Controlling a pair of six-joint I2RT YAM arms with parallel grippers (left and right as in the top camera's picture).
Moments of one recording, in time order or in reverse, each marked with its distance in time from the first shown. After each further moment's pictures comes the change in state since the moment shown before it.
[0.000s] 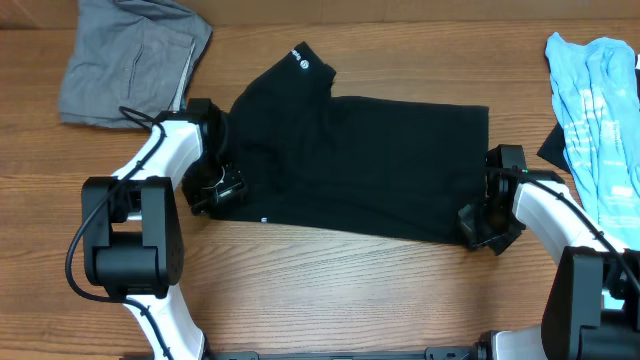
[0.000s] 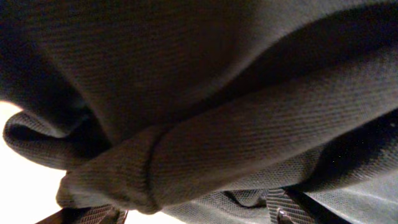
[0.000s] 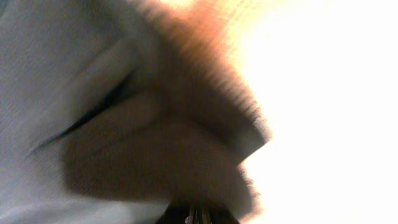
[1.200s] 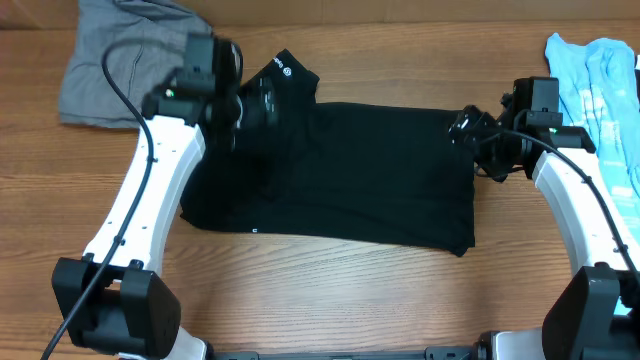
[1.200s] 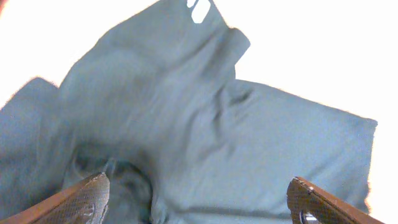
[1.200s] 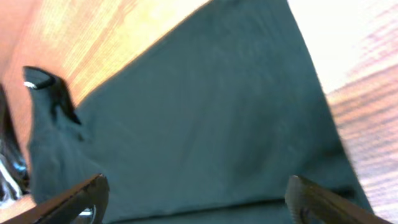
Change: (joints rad) left arm -0.151 -0.280 0.267 0.206 0.077 0.094; right arm -0.002 -0.022 0.334 0.201 -0.290 -0.163
